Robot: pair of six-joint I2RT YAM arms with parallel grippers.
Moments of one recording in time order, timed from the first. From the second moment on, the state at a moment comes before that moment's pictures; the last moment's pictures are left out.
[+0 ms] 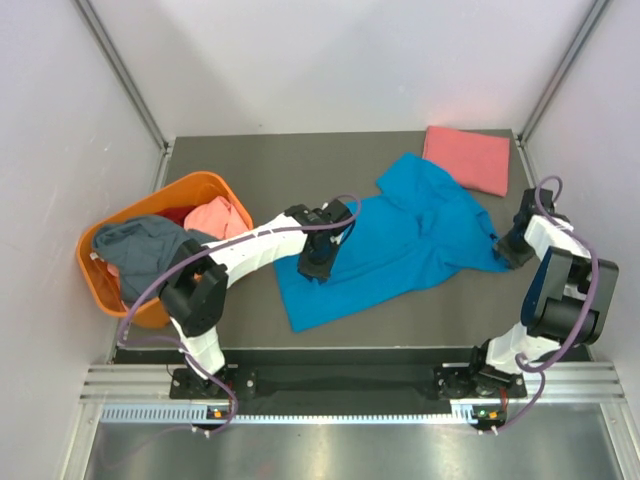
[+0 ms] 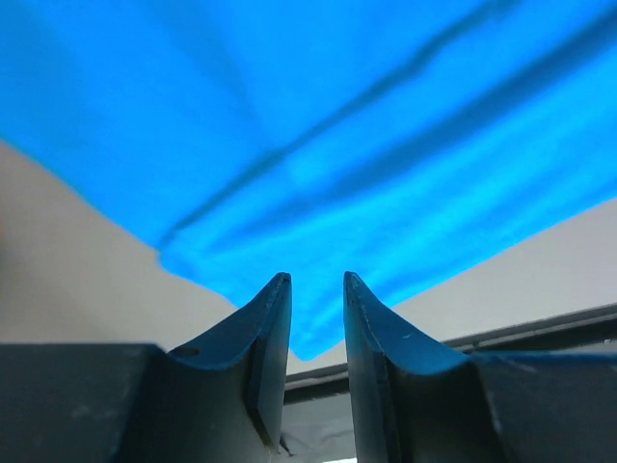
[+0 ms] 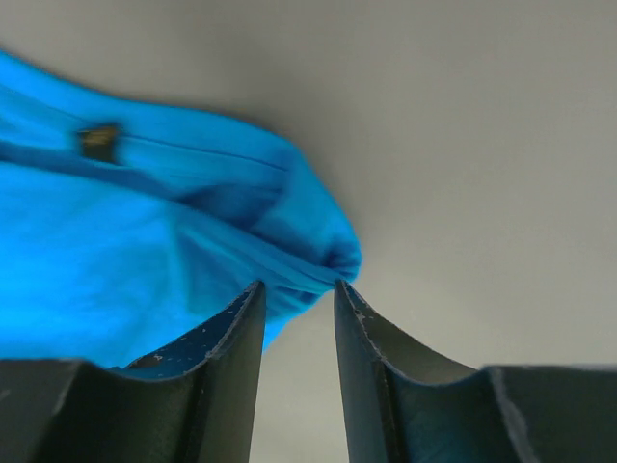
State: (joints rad) left arm -0.79 1.78 1.38 -0.95 -0.11 -0.42; right arm -0.32 1.58 0.99 -0.61 0.18 0.59
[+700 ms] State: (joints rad) left arm -0.79 1.83 1.18 -0.84 -0.10 -0.51; right arm -0.47 1.57 0.87 -0.48 0.06 0.66
